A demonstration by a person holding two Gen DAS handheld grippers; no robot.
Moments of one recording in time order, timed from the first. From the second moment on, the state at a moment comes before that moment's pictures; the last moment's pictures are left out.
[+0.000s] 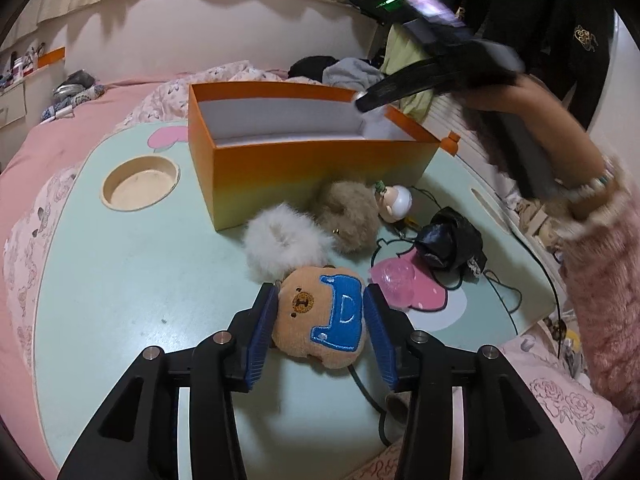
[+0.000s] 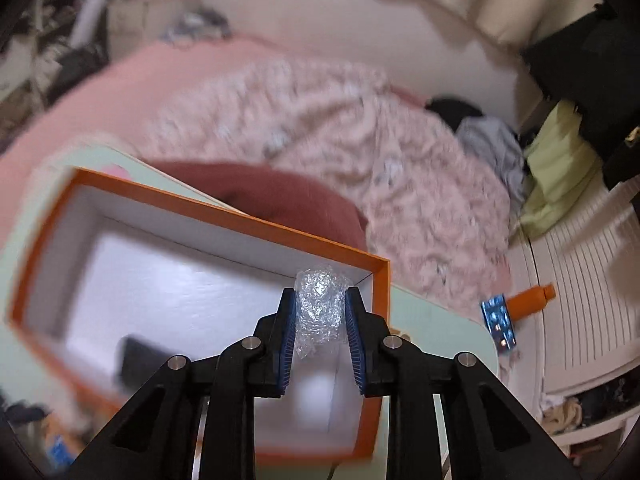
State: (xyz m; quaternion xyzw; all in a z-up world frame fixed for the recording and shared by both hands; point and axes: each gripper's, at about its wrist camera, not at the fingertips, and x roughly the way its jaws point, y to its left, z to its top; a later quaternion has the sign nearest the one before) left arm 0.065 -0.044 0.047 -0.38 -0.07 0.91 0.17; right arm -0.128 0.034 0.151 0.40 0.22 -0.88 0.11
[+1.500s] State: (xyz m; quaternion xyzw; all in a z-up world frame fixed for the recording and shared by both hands) left arm 0.072 -0.050 0.050 -0.34 -0.10 0.91 0.20; right arm -0.111 0.001 0.144 0.52 0.10 -0.82 0.23
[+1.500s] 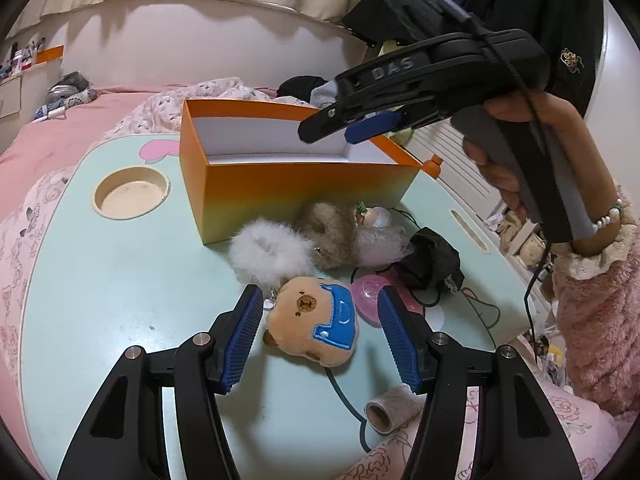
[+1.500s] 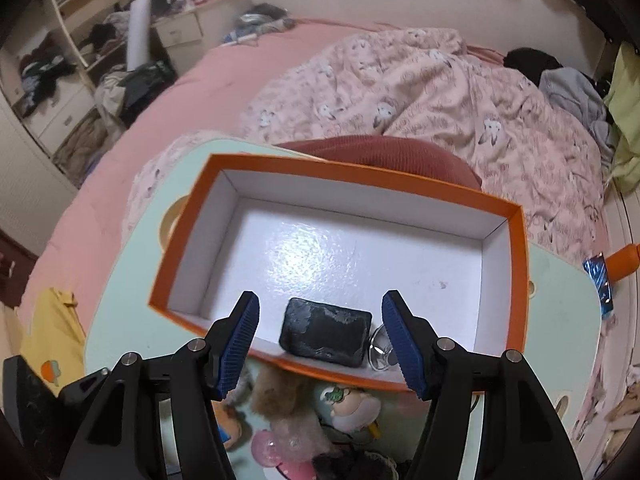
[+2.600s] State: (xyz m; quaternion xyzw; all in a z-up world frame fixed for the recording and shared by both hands) left arm 0.072 -0.050 0.049 -0.35 -0.10 0.91 0.20; right arm -0.168 0.001 0.084 0.72 0.04 -0.66 0.21
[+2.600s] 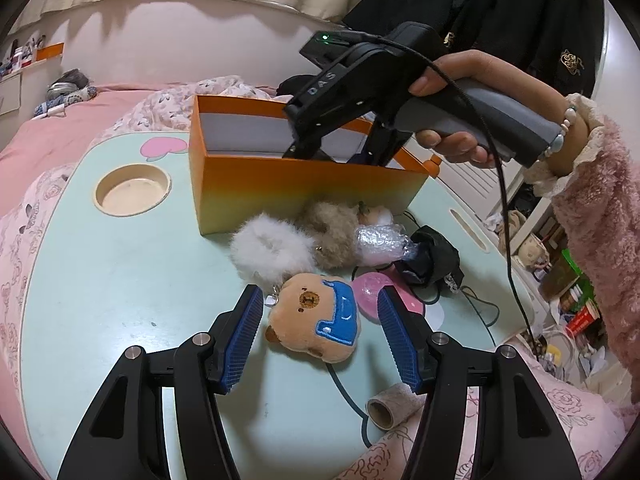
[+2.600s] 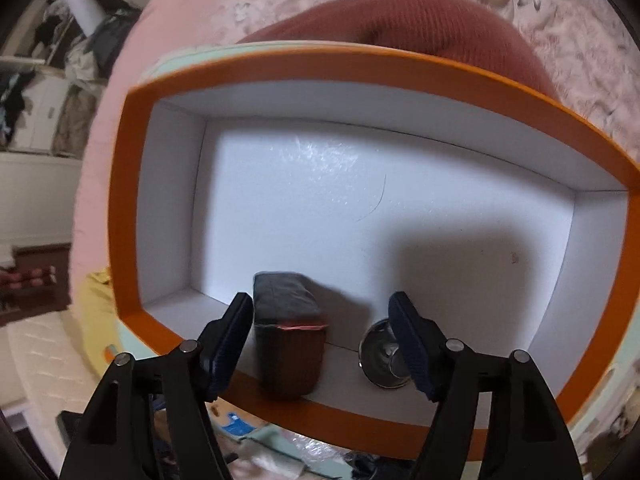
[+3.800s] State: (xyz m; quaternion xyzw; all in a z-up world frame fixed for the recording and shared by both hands) left arm 0.071 -0.039 0.040 -0.36 -0.10 0.91 0.20; right arm -0.048 0.131 0.097 0.50 -0.13 -0.80 0.31
